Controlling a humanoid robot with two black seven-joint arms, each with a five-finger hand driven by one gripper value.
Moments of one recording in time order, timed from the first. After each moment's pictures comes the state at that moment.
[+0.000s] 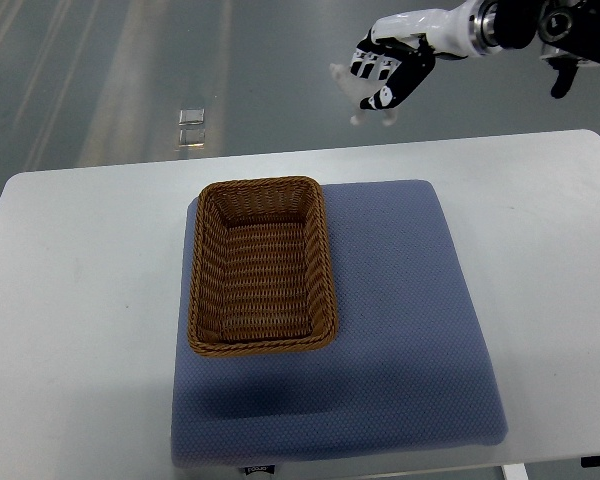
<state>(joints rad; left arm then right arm) -0.02 0.00 0.02 -0.21 0.01 0.05 0.00 1.59 -0.46 -0.02 1.07 -0.75 0.35 -0.17</state>
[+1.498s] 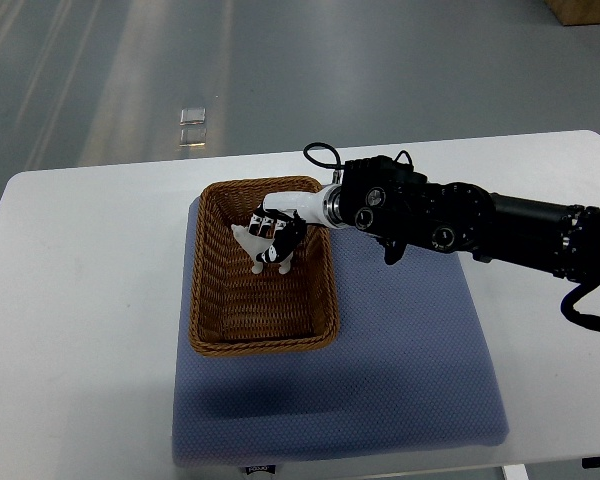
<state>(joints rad) -0.02 0.00 0.02 -0.21 0.02 0.05 0.00 1.24 0.00 -0.06 0.80 -0.74 0.17 -0.15</state>
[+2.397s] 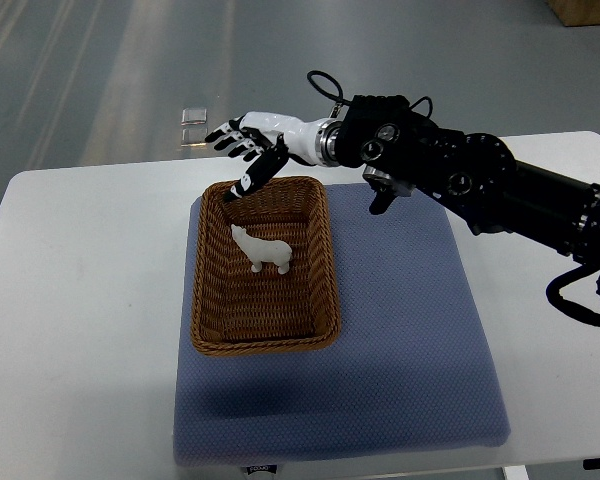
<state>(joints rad) -0.02 0.00 0.02 -0.21 0.02 0.05 0.00 1.20 -0.05 0.34 0.80 -0.72 0.13 -0.09</state>
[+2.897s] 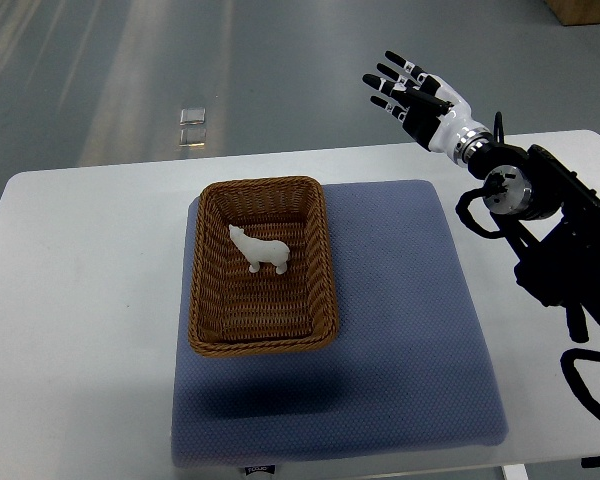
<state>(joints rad) -0.03 0.00 0.02 -0.23 0.02 0.03 0.04 0.75 -0.09 1.14 0.80 -0.34 0.09 0.01</state>
